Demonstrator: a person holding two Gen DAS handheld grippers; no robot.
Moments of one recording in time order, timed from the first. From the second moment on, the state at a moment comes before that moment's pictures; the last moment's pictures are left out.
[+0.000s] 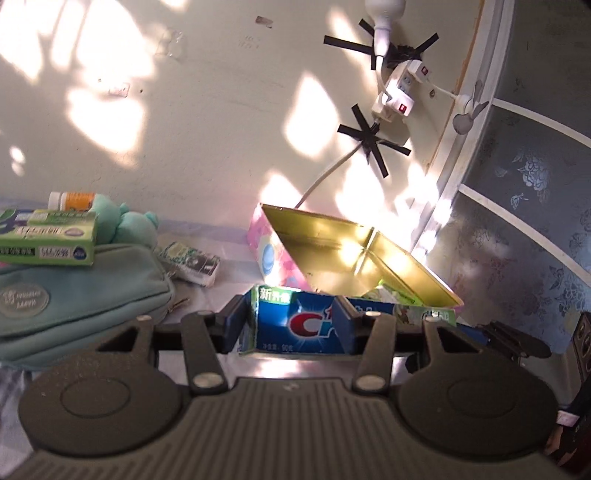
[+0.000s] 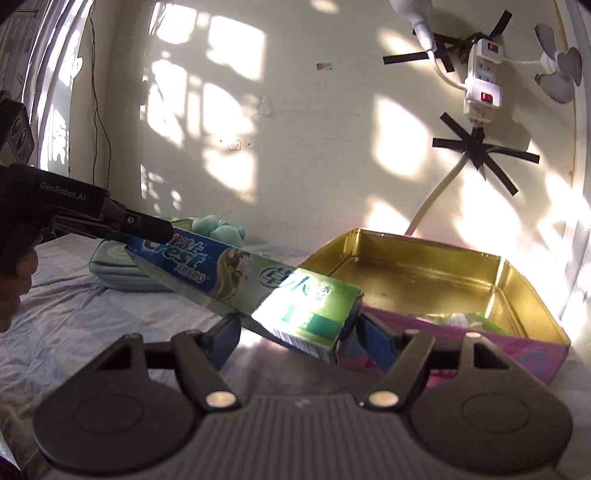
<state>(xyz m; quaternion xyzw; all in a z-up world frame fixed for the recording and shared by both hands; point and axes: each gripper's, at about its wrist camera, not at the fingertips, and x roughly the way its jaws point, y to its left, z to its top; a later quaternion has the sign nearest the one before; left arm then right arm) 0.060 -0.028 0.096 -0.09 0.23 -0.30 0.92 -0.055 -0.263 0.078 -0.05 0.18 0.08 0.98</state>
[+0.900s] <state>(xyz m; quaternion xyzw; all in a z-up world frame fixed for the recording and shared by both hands) 0.154 -0.195 0.069 0.04 0.26 -0.27 0.93 0.048 -0.396 0.047 -0.02 0.20 -0.09 0.98</state>
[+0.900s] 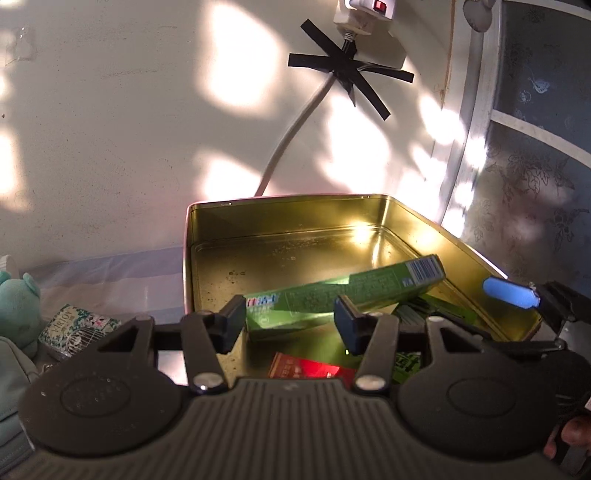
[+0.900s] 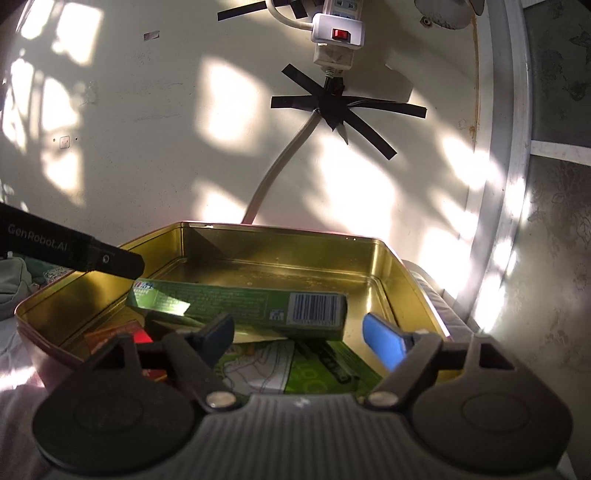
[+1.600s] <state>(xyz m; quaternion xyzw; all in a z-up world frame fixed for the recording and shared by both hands) 0.069 -0.118 0.056 0.07 0.25 -0.19 0.95 -0.029 -0.306 0.049 0.10 0.16 -0.05 0.98</state>
